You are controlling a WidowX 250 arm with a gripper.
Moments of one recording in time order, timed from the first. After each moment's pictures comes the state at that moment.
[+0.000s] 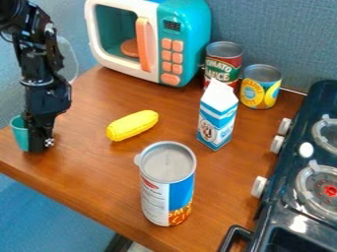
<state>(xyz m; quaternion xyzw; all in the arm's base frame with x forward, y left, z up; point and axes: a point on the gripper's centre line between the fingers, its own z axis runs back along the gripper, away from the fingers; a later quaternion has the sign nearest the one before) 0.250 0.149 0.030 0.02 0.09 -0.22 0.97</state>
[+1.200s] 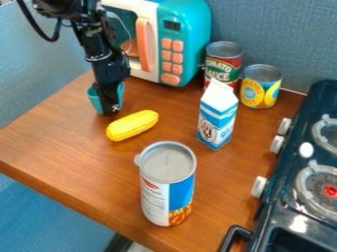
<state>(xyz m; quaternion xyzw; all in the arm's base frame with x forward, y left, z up) 0.374 0.115 0.030 -0.01 -0.06 -0.31 0.95</state>
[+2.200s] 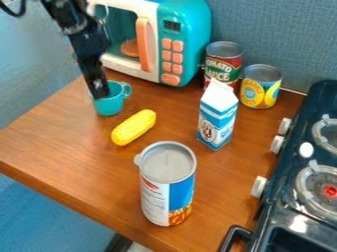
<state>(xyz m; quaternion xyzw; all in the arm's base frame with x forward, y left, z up) 0.363 0.131 0.082 -0.01 -0.13 -0.32 0.94</state>
